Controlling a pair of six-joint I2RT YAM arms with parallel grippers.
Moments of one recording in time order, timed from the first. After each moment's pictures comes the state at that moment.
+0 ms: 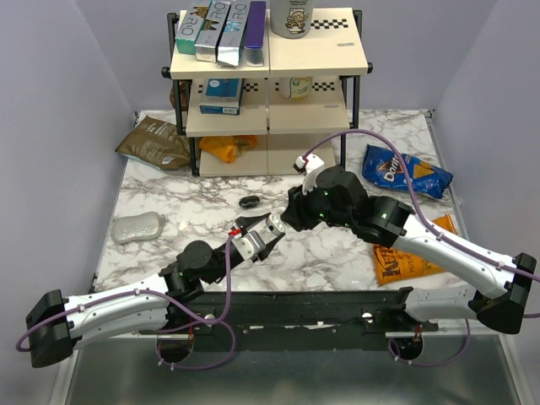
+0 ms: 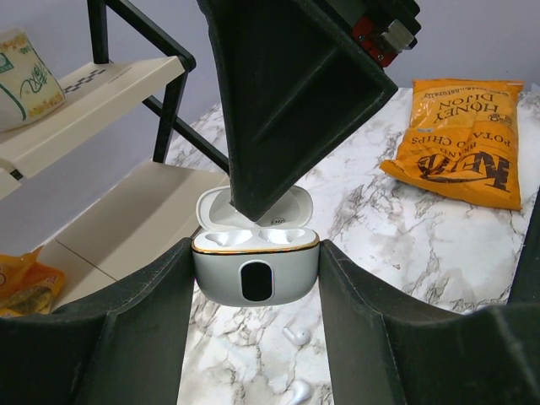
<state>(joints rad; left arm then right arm) -1.11 0.72 0.32 0.56 -0.12 0.29 0.99 1.22 1.20 -0.51 0.06 0.32</state>
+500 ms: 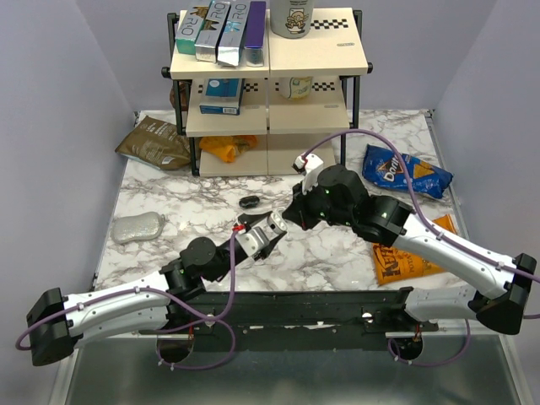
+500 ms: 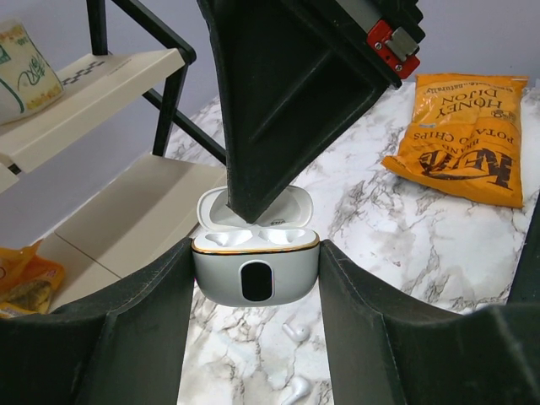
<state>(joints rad) -1.12 0.74 0.35 0.52 -0.14 0.28 0.98 1.22 1.19 -0.49 0.01 0.30</state>
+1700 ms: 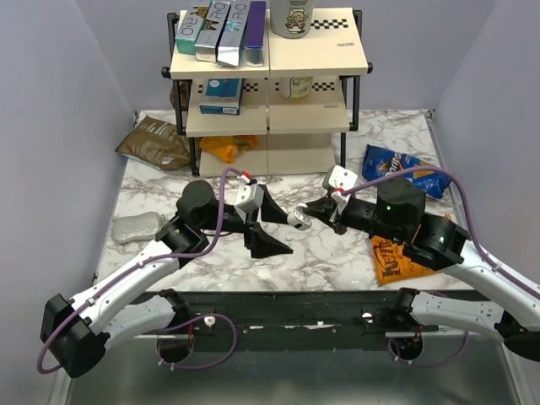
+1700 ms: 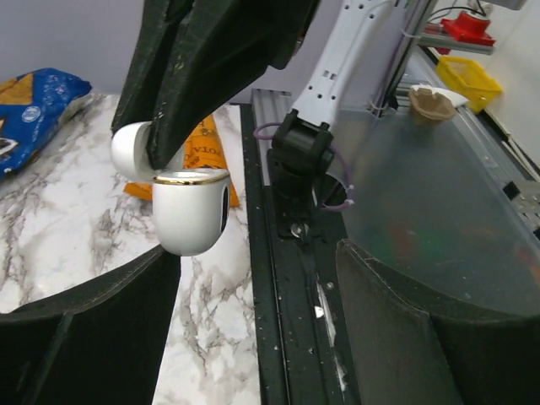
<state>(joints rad) -0.72 0.96 0.75 0.27 0.97 -0.21 0.98 0.92 1.13 -0.43 -0.10 -0.23</state>
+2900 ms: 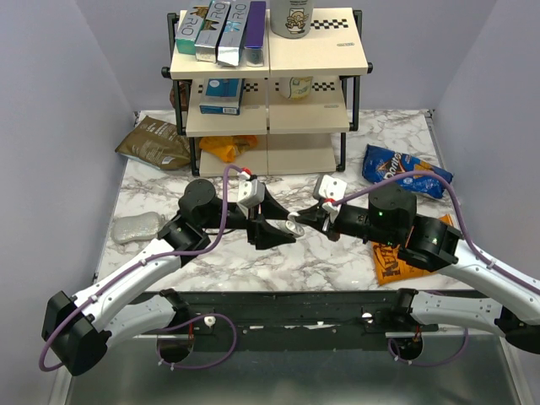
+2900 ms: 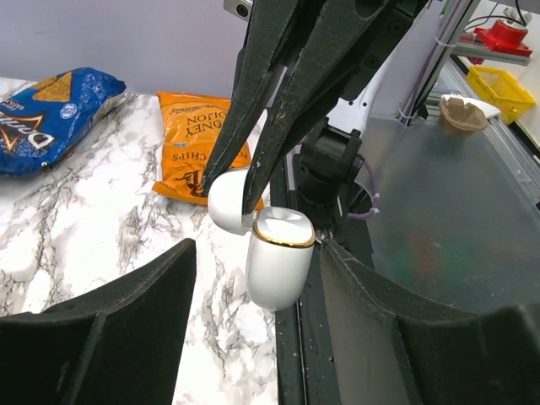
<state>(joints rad) -0.71 0.97 0.75 0.29 0.90 -0.20 1.06 0.94 1.12 -0.41 -0.10 -0.26</state>
